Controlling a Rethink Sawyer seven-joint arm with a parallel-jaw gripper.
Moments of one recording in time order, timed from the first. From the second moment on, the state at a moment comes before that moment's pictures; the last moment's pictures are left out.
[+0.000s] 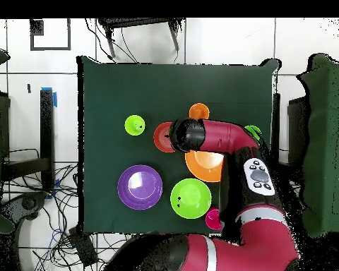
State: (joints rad) arm -0.37 -0.49 0.09 1.50 -0.22 0.52 1.94
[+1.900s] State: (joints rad) arm -0.44 -0.49 0.09 1.59 -0.29 0.39 1.94
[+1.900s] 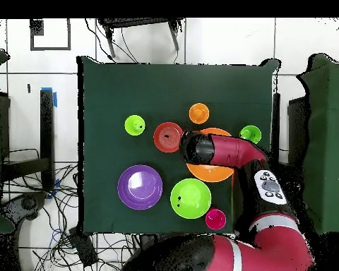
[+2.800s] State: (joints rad) arm -0.44 -0.46 0.09 1.59 -0.29 0.38 1.94
